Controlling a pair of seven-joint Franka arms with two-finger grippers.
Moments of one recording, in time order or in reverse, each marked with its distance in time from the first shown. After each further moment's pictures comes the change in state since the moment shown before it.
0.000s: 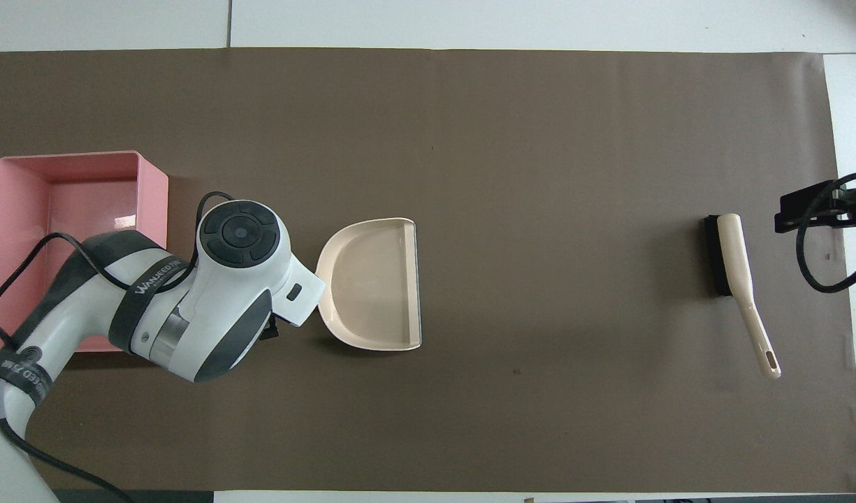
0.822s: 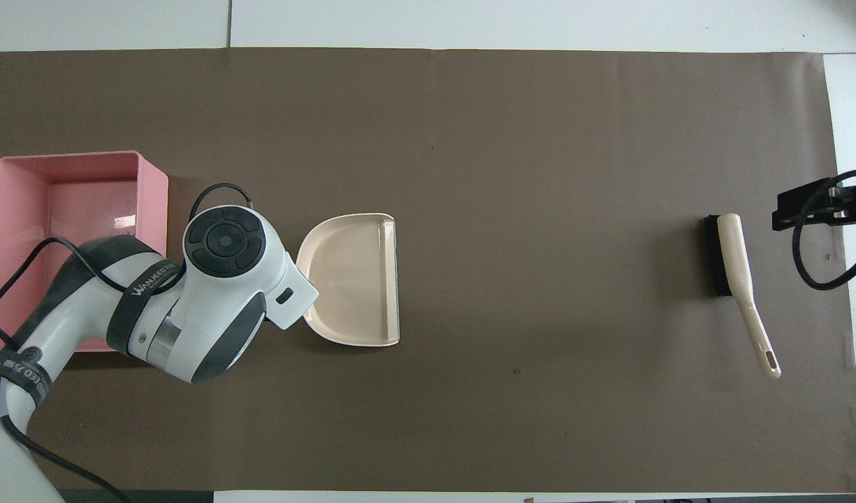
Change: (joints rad) left arm 0.006 0.033 -0.029 -0.049 0.001 0.212 0.311; right arm 0.002 0.004 0.002 0.000 0.000 0.007 0.000
